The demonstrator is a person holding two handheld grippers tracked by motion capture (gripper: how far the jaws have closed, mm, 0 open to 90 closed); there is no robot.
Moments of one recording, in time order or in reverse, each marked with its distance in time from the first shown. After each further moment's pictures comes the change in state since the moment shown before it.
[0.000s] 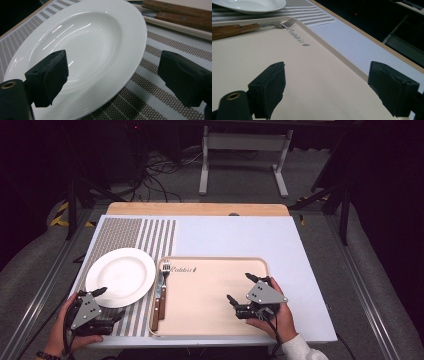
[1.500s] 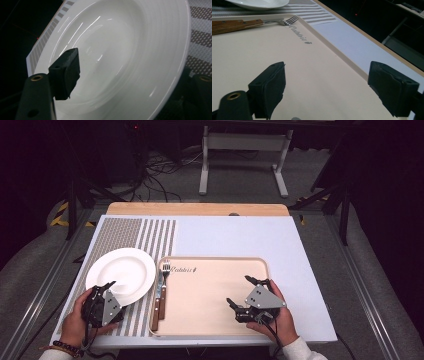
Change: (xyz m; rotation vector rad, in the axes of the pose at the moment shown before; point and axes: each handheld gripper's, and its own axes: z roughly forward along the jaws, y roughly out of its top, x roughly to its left) left arm -0.012 0.009 0.039 0.125 0.193 0.219; right arm 0.007 -0.001 -0.005 0.012 -0.006 -0.034
